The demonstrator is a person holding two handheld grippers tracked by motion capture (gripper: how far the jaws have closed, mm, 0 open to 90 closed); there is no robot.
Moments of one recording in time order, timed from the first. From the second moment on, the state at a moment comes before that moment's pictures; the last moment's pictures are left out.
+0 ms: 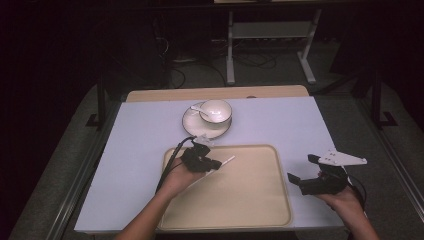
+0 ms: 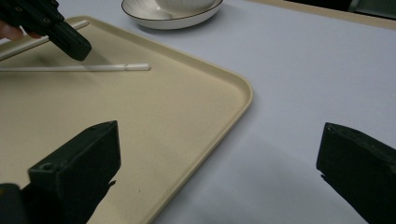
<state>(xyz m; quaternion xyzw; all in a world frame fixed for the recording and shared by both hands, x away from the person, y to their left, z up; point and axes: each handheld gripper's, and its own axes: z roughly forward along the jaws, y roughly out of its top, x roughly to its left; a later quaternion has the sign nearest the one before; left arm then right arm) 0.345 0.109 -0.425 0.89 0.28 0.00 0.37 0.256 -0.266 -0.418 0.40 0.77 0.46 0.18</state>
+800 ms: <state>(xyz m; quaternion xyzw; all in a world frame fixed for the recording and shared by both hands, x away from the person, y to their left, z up) 0.386 0.060 -0.441 0.90 0.27 0.01 0.35 0.256 -0.269 -0.418 0.41 0.77 0.46 0.18</state>
